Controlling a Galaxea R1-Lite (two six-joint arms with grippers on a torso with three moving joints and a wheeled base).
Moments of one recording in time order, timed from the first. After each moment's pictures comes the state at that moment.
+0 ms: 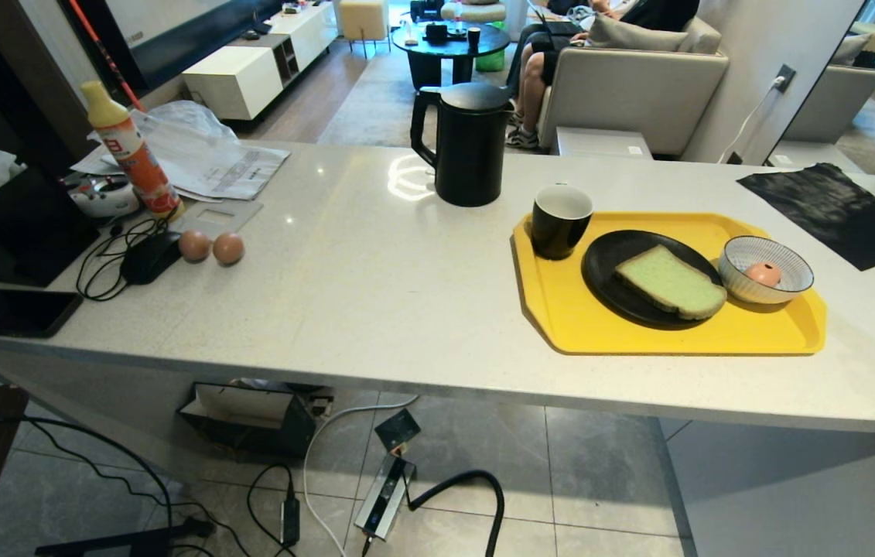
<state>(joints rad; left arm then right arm) 0.00 0.00 0.00 -0.04 0.01 -0.02 0.01 0.00 0.00 0.01 0.01 -0.05</state>
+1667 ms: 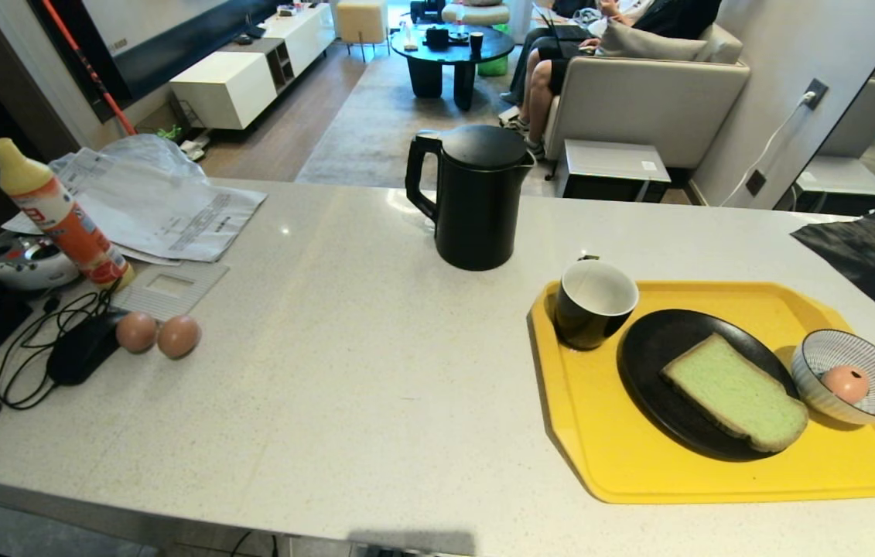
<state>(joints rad) 0.00 0.00 0.00 -0.04 0.01 -0.02 0.01 0.00 0.00 0.01 0.01 -0.05</state>
